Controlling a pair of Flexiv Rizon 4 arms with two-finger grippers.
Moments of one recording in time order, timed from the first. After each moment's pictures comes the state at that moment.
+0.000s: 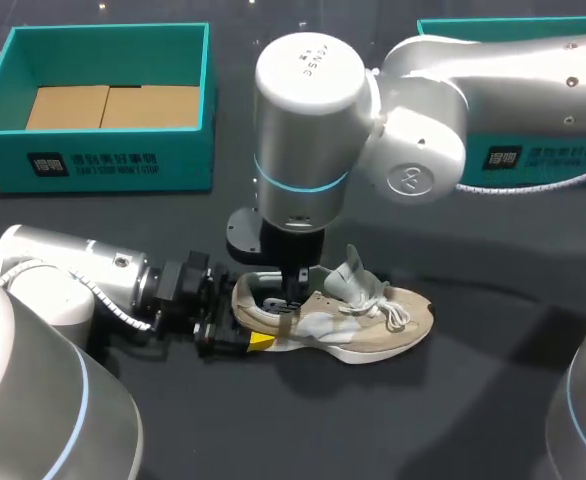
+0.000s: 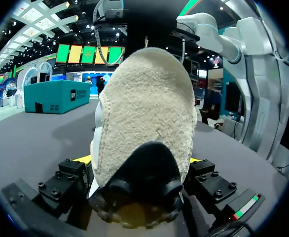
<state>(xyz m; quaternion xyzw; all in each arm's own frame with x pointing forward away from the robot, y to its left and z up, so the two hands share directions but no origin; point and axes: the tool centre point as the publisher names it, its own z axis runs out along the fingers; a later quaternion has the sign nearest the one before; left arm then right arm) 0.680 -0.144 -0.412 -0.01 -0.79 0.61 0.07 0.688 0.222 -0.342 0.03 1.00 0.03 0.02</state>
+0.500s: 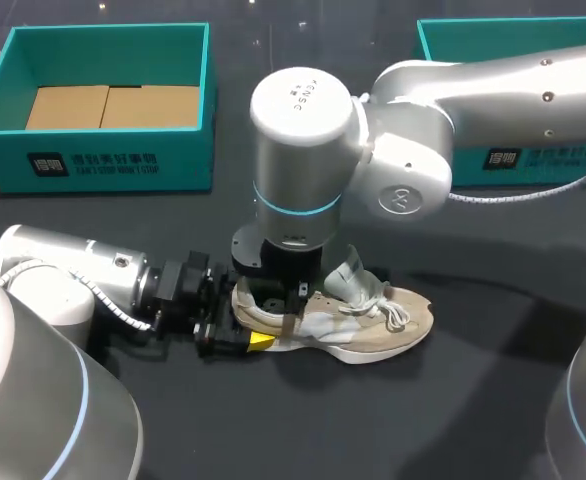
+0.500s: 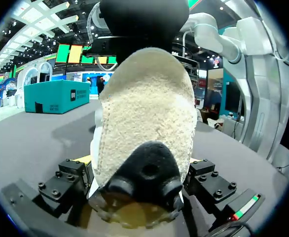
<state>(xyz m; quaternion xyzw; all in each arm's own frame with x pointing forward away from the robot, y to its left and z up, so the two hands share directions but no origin) 0.680 -0.144 -0.412 -0.01 -0.79 0.61 0.07 0.692 0.211 -0.381 0.06 1.00 0.01 0.02</state>
